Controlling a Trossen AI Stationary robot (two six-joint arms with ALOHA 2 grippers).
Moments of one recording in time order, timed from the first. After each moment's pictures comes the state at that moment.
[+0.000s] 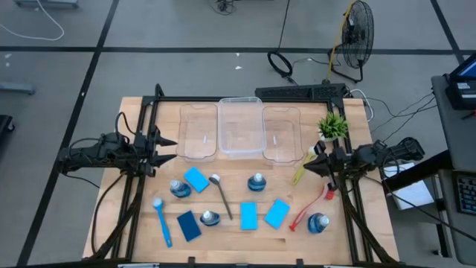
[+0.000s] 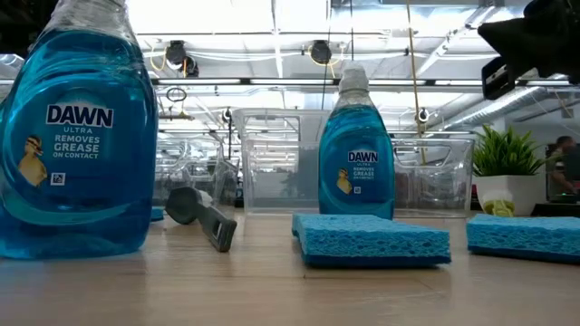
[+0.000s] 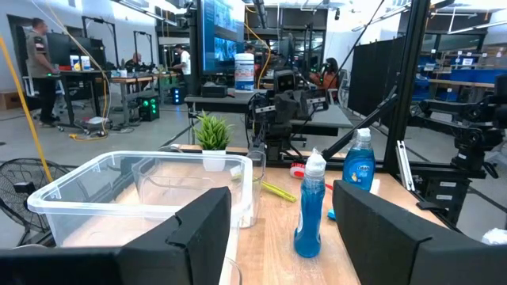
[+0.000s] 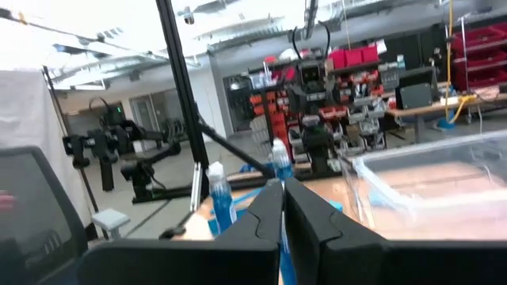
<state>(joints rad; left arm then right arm) 0.00 0.01 0.23 -0.15 -0.03 -0.03 0.28 0.00 0.02 0.20 0.13 0.20</state>
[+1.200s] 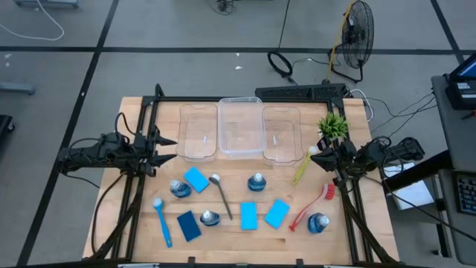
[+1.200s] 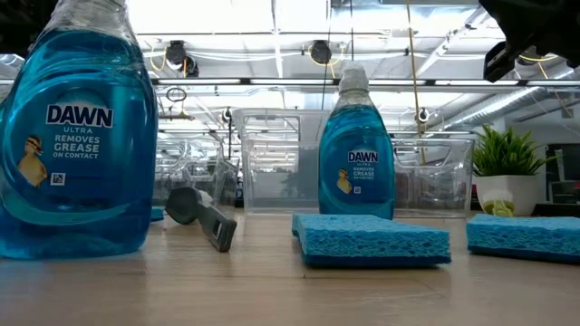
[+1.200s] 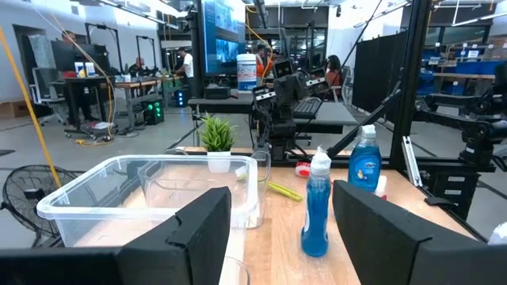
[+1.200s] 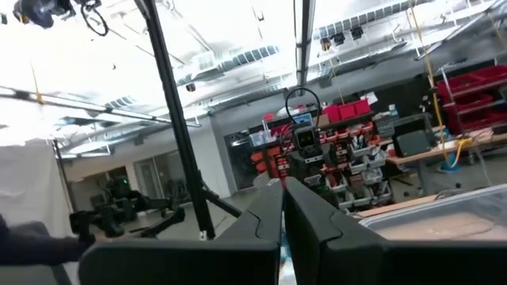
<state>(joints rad) 0.01 0.01 0.23 -0.15 -0.04 0.00 0.28 0.00 0.02 0.40 0.19 0.22</state>
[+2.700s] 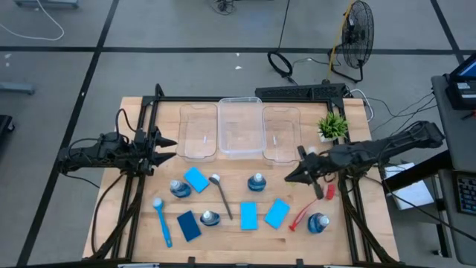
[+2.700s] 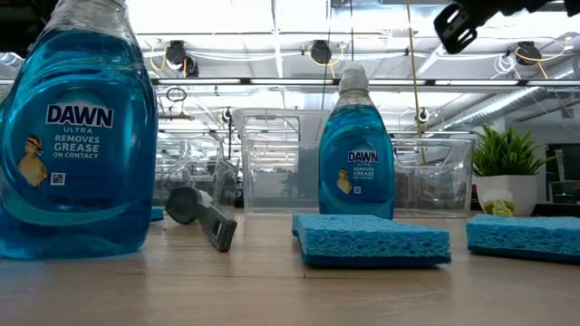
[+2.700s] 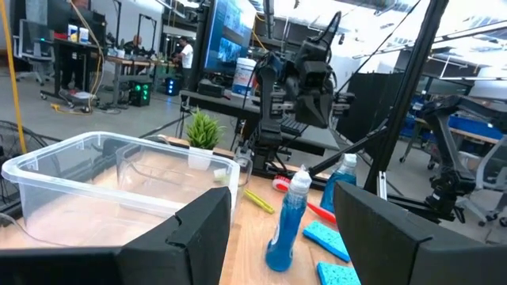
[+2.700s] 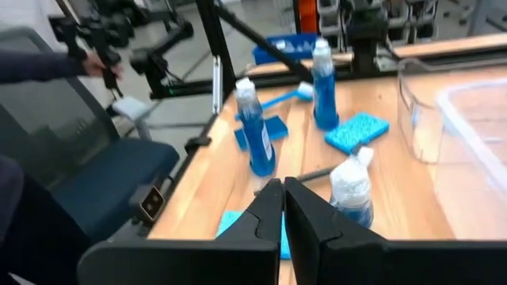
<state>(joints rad) 0.01 0.01 0.23 -0.12 -0.04 -0.22 0.28 0.82 0.58 -0.02 -0.03 0.25</state>
